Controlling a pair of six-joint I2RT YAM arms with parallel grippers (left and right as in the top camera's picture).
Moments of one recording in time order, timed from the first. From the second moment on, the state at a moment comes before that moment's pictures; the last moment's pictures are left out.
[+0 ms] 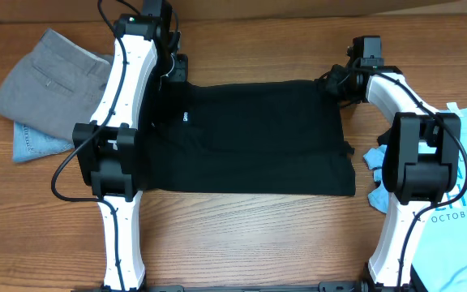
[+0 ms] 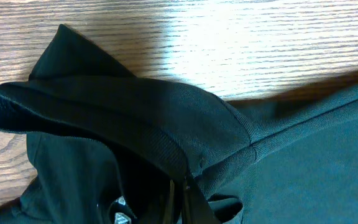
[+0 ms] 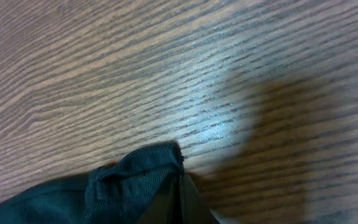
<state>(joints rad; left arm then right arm) -0.13 2.39 2.30 -1.28 0.08 -0.10 -0.02 2.26 1.63 -0.46 -0.15 0.41</state>
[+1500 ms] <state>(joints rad) -0.13 2.23 2.31 -1.69 0.05 -0.10 -0.05 1.92 1.62 -0.99 -0.15 0.33</state>
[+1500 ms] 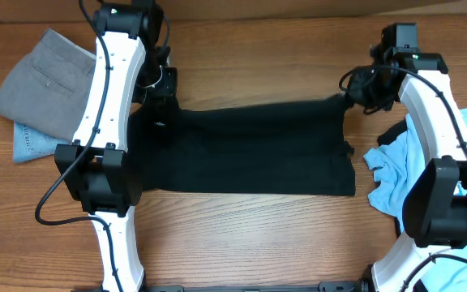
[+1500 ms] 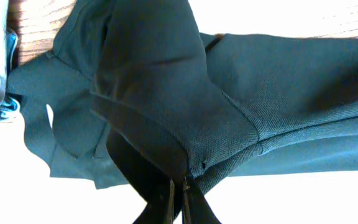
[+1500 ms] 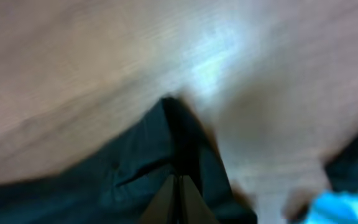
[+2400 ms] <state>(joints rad) -0.18 2.12 1.81 -1.61 0.04 -0.10 -0.05 1.92 1.56 -1.30 -0.15 0.30</state>
